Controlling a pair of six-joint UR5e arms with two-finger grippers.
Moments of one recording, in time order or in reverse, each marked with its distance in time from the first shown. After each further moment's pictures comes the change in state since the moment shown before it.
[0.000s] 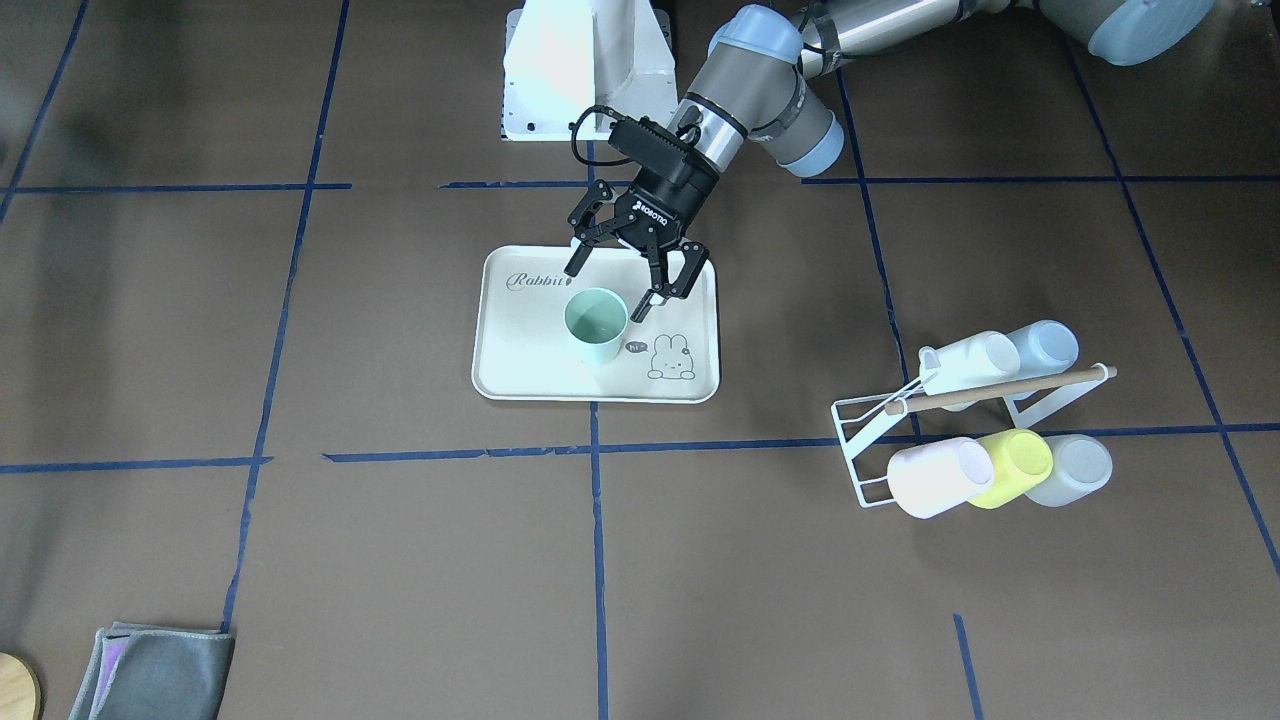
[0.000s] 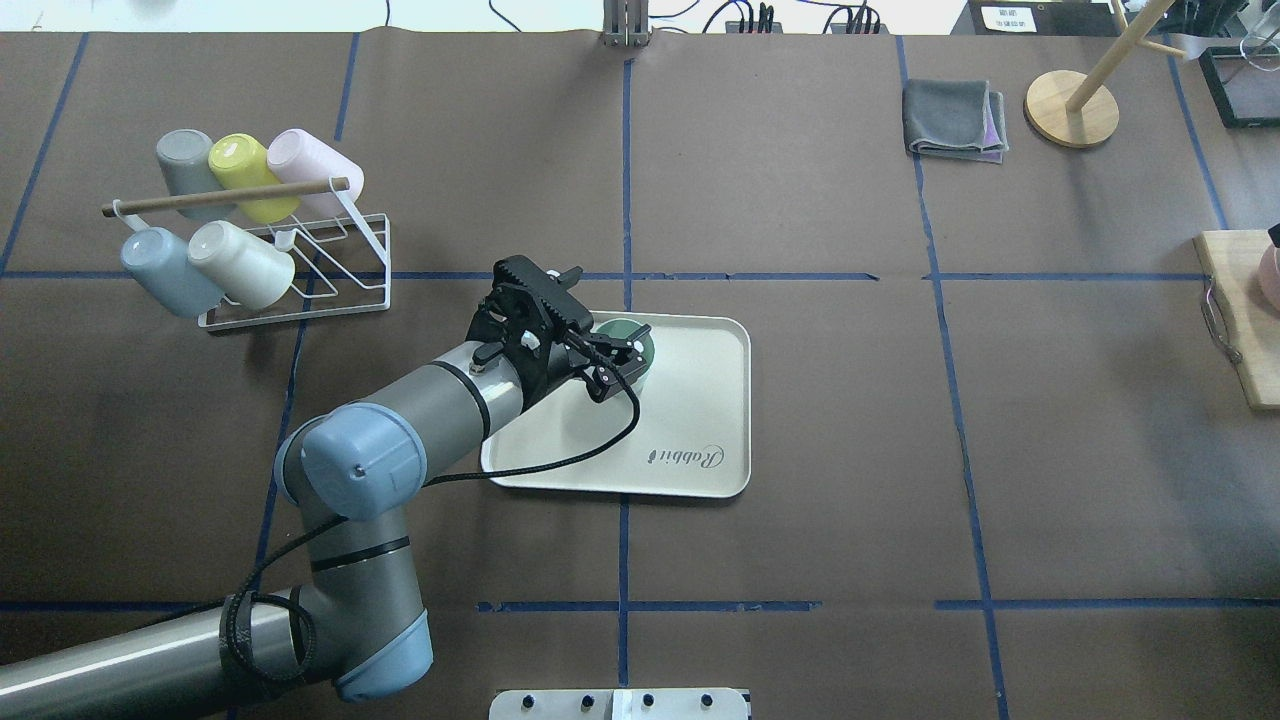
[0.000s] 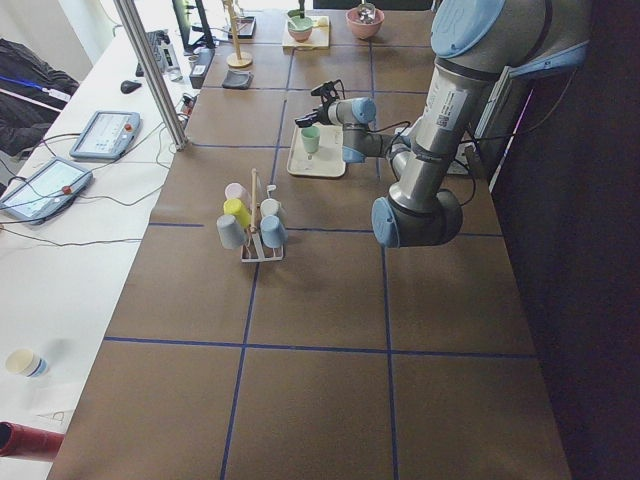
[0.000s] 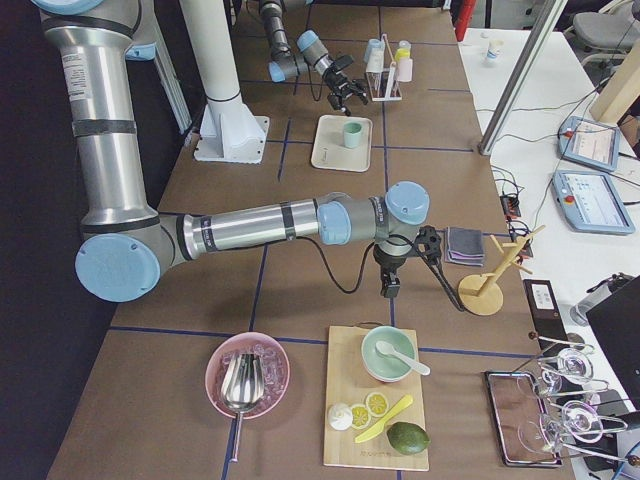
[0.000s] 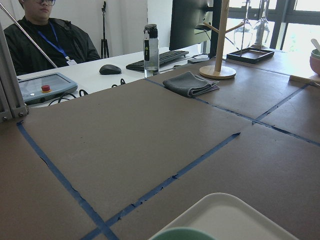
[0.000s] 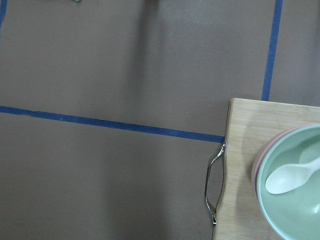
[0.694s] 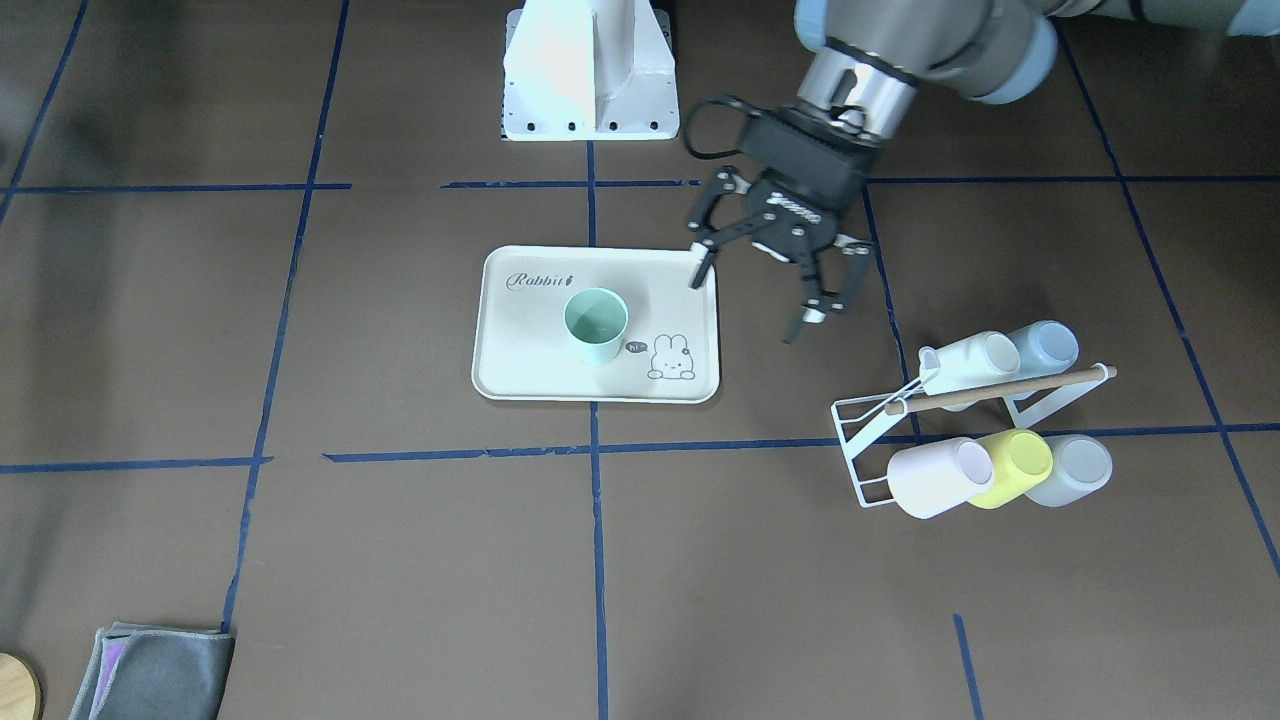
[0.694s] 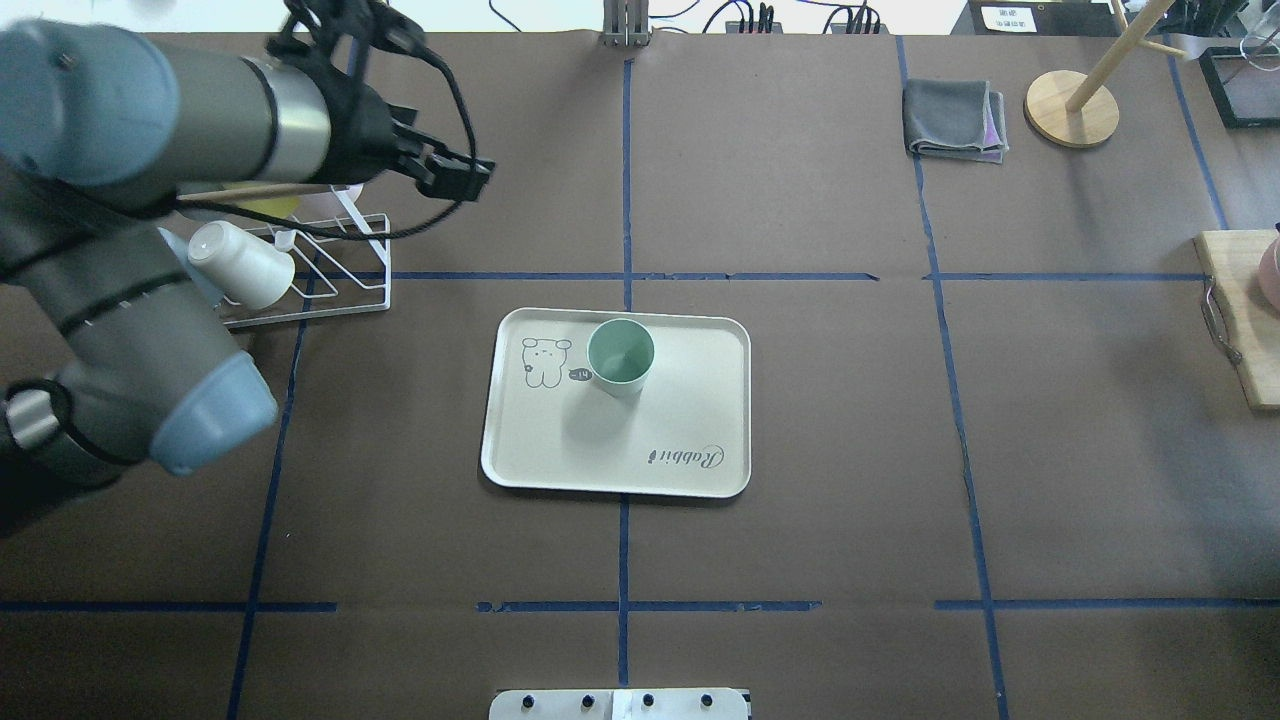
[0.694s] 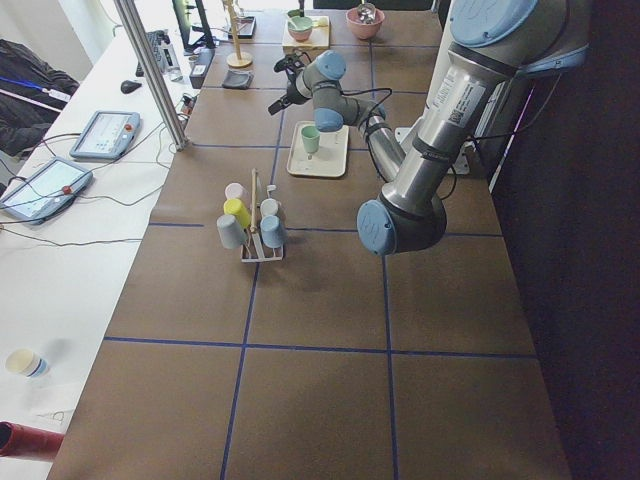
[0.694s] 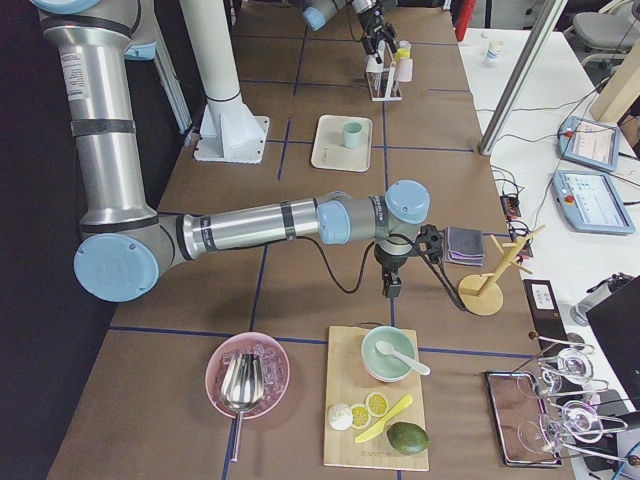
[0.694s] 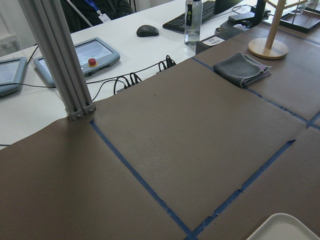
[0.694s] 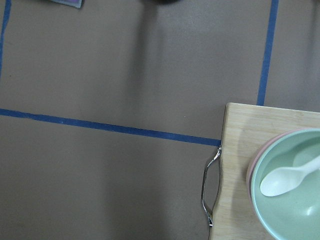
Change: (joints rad) left arm -0.453 0.055 -0.275 0.542 -0.607 -0.054; right arm 0.013 0.002 0.001 0.001 0.001 -0.012
